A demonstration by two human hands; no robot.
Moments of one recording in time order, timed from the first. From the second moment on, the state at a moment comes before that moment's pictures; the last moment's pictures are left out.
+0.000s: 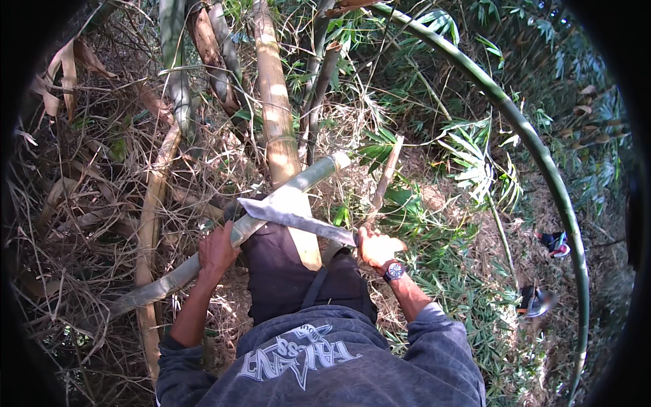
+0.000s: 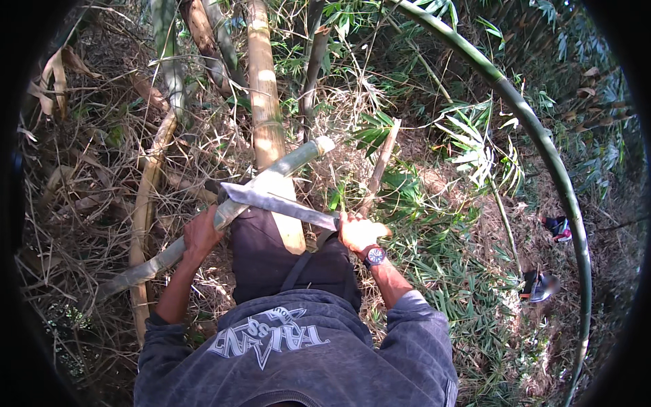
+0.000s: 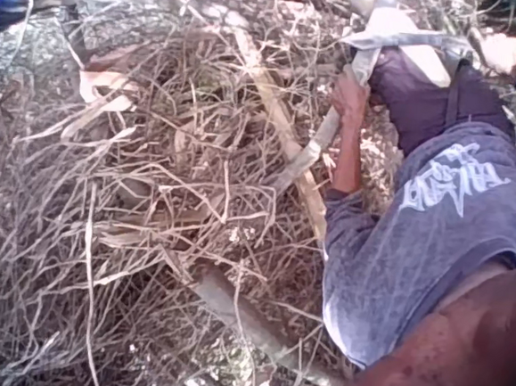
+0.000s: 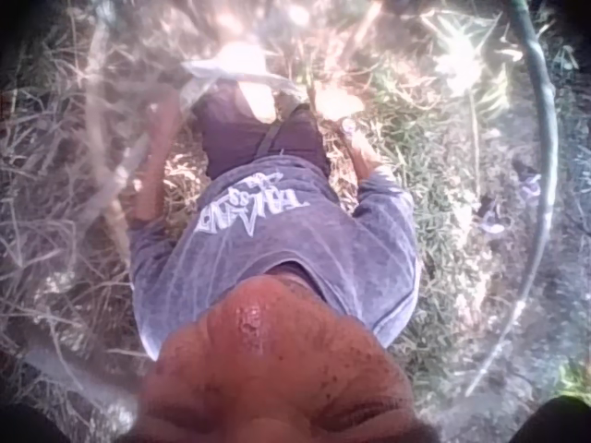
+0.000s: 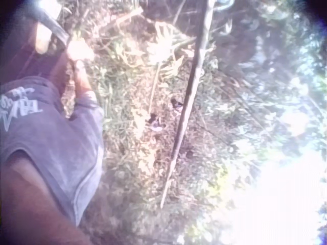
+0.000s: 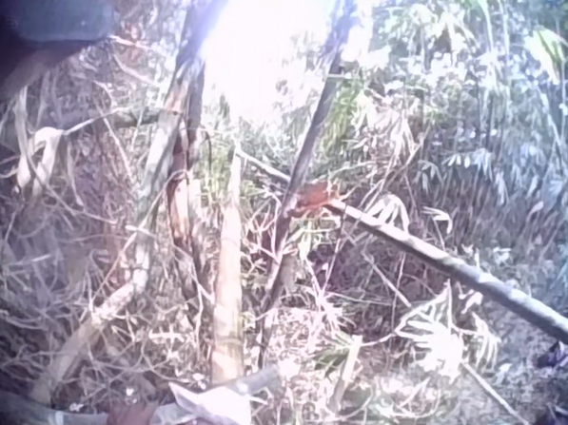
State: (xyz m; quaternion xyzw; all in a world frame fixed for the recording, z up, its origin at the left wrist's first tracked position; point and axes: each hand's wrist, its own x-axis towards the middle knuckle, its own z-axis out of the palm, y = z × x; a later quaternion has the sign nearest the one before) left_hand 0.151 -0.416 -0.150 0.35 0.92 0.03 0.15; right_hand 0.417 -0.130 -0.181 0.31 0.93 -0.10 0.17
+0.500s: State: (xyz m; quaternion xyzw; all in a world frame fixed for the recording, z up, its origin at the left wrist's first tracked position) left_hand 0.111 -0.426 -0.141 0.36 0.87 0.06 0.34; right_hand 0.420 -0.110 -0.181 0.32 0.93 -0.08 0.15
